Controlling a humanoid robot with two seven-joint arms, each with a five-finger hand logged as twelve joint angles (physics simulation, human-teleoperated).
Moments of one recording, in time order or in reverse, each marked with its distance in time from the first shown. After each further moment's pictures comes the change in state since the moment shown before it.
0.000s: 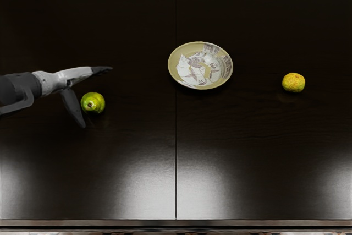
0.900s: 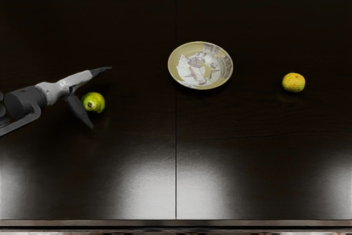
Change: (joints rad) left arm 0.137 -0.088 -0.007 0.160 -0.004 0.142 -0.198; right arm 0.000 0.000 -0.001 0.000 0.000 0.000 0.000
